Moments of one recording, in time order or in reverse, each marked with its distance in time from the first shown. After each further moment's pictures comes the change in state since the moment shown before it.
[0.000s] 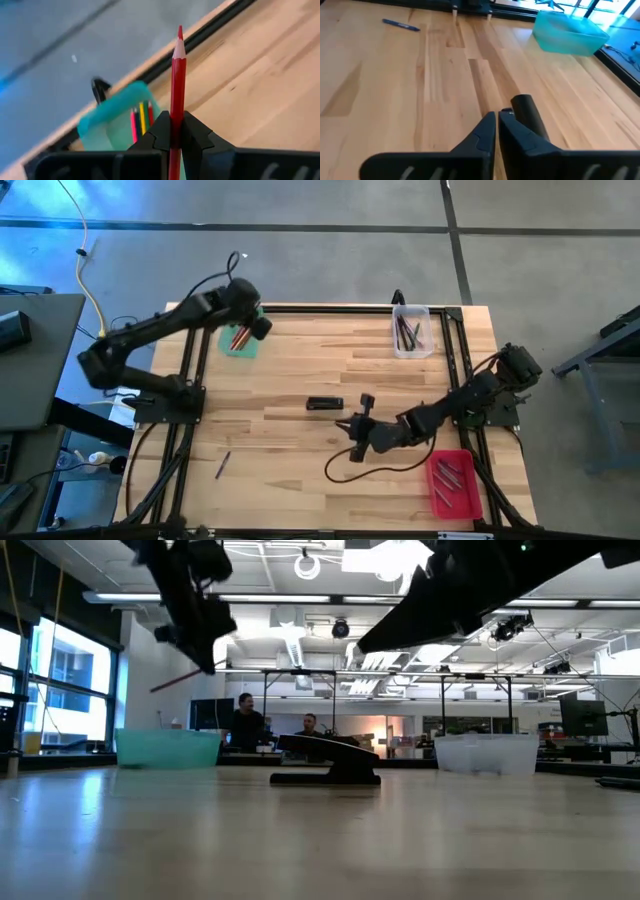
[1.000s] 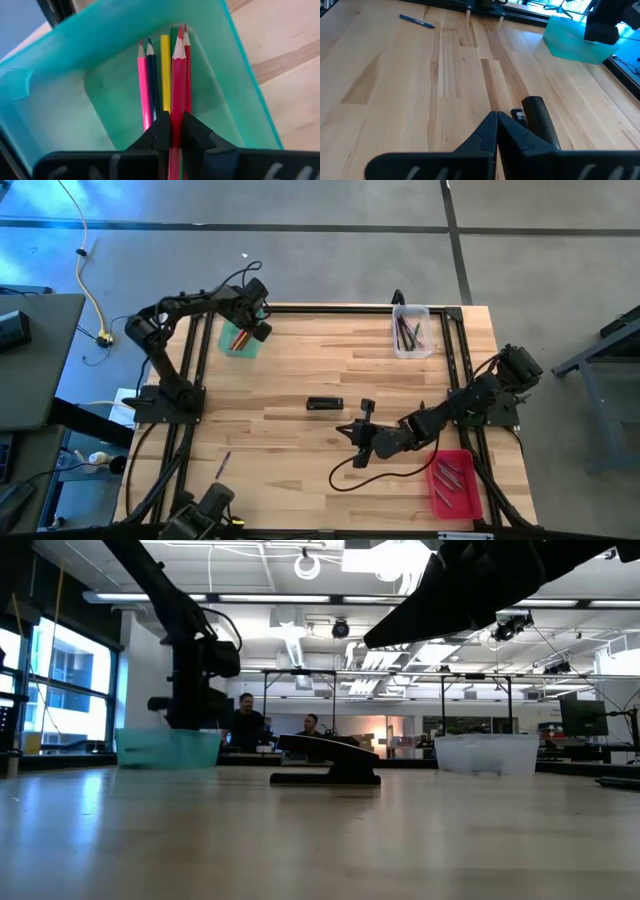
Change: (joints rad) left arm 0.272 0.471 0.001 0.022 0.140 0.028; right arm 0.047 0.001 0.000 0.000 0.000 -0.043
